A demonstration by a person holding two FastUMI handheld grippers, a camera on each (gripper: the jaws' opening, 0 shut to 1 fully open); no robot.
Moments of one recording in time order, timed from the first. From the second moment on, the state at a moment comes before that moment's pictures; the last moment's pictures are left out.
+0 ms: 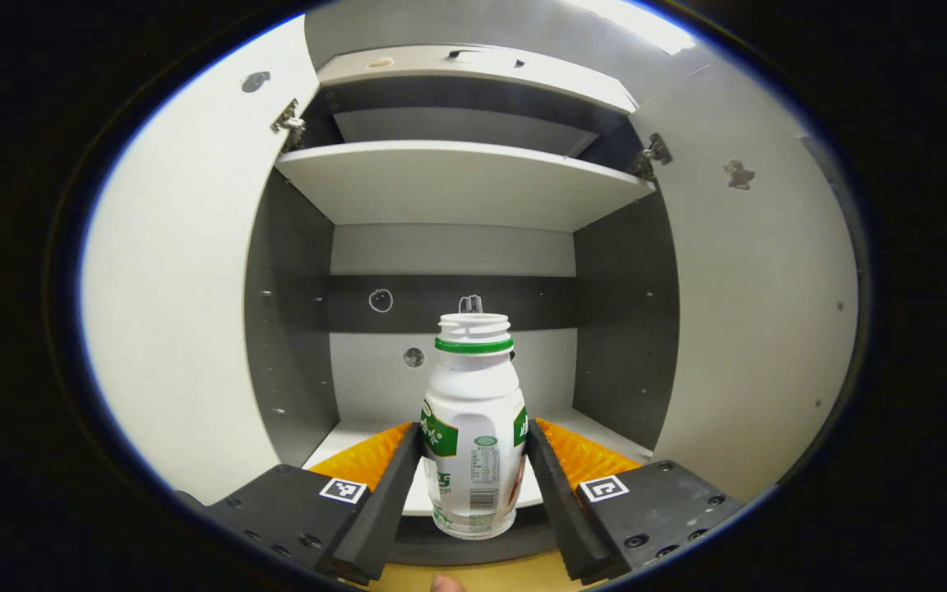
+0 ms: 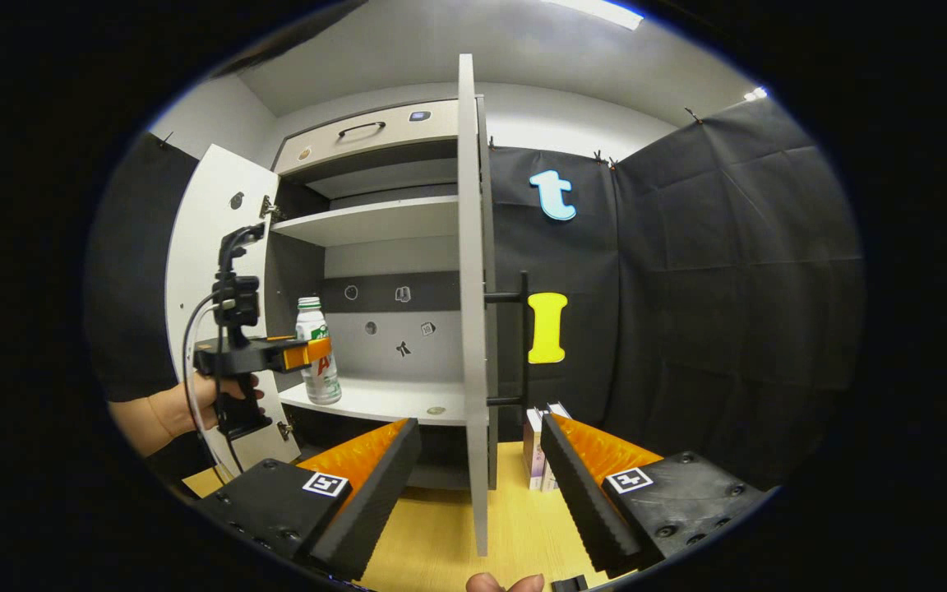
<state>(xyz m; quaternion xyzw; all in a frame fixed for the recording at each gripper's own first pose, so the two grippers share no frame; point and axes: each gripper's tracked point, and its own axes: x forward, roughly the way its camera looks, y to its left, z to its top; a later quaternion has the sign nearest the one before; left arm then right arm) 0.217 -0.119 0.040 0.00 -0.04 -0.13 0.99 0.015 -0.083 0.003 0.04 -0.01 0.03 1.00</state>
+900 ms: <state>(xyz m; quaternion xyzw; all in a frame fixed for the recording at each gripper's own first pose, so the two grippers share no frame) 0.042 -0.095 -0.113 -0.02 -0.05 -0.15 0.99 0.008 -0.022 -0.005 0.04 -0.02 0.04 1.00</state>
